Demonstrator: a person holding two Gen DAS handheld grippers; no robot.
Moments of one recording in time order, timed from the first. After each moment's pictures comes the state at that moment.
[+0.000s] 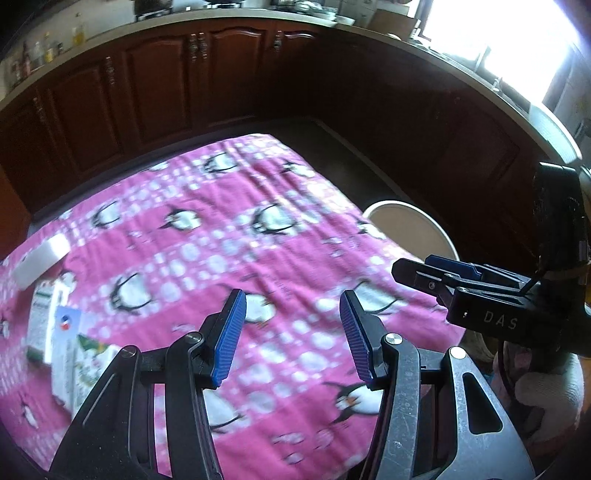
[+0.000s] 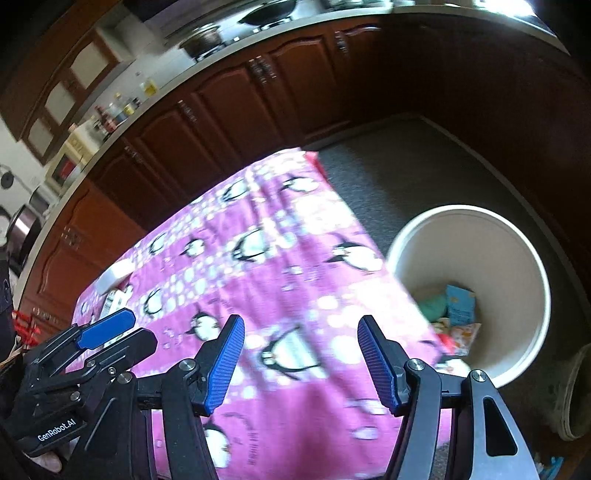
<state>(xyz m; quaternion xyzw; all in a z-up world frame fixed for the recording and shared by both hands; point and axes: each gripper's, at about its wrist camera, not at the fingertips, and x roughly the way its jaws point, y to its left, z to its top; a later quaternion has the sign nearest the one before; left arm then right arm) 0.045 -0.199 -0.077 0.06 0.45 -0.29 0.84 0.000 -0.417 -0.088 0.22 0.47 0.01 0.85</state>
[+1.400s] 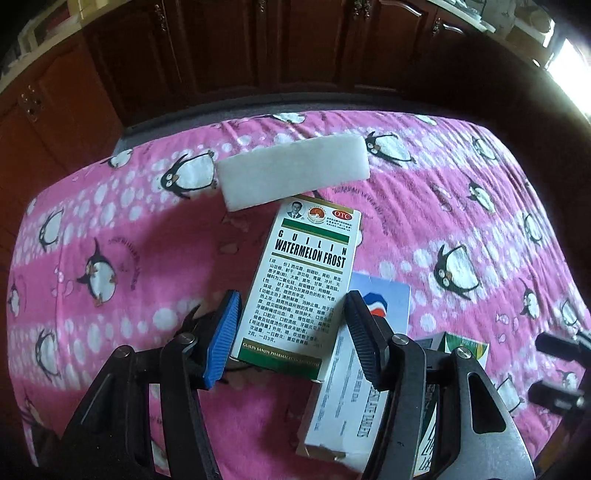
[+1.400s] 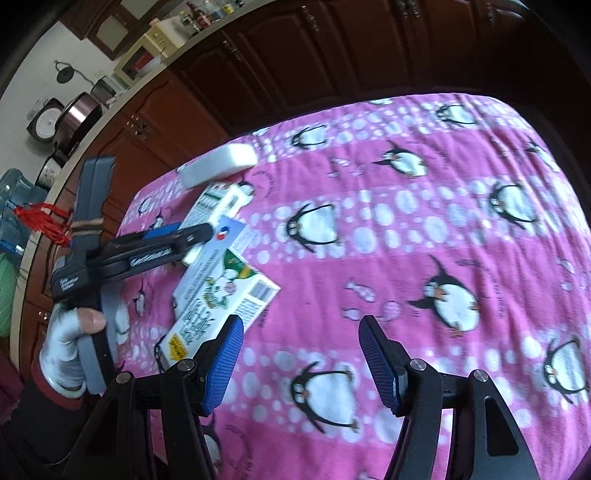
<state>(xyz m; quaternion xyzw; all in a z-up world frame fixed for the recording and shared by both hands) 0.169 0.036 -0.155 0.02 0.53 -0.10 0.84 0.066 -0.208 -0.111 0.15 0.55 0.20 0.80</state>
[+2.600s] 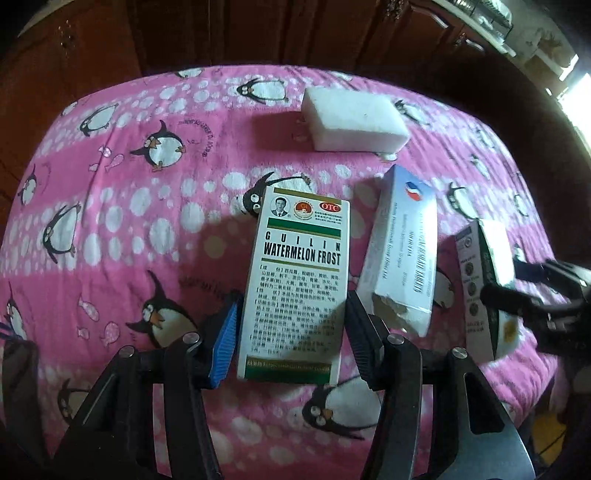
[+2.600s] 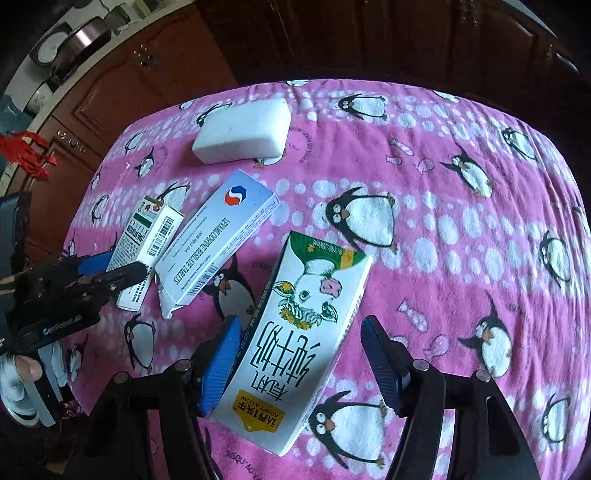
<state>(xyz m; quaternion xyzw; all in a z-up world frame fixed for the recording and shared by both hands) 0.092 0.098 -0.163 -0.04 0.57 -0.08 0.82 0.093 -0.142 -0.133 0.03 0.60 0.20 0.77</state>
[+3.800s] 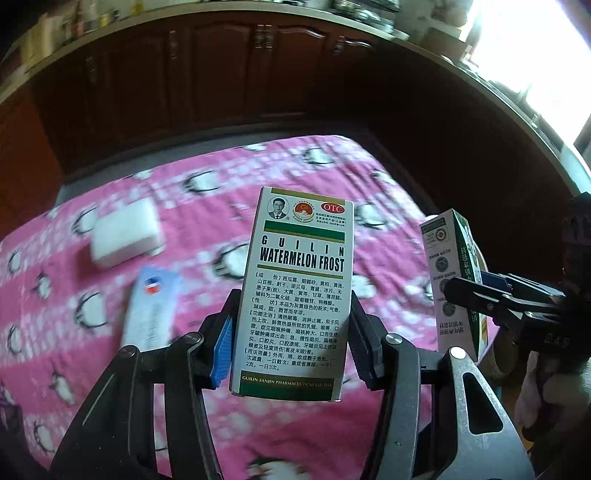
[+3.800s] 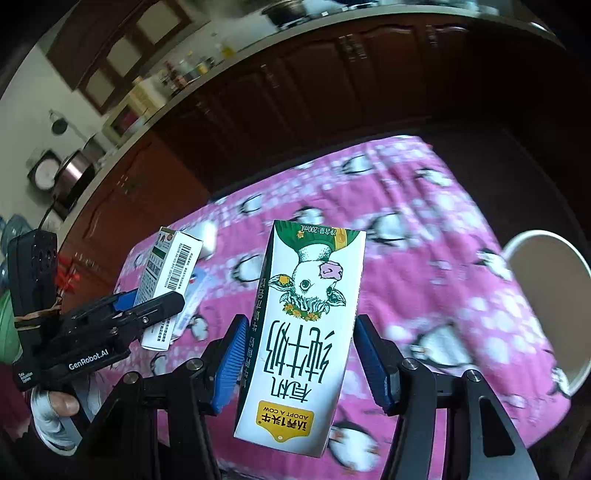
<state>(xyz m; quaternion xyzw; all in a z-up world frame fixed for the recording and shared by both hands) 0.066 -0.100 -0.069 0.03 0.47 -0.23 0.85 0.012 -0.343 -0.063 0.20 0.47 0.12 0.85</state>
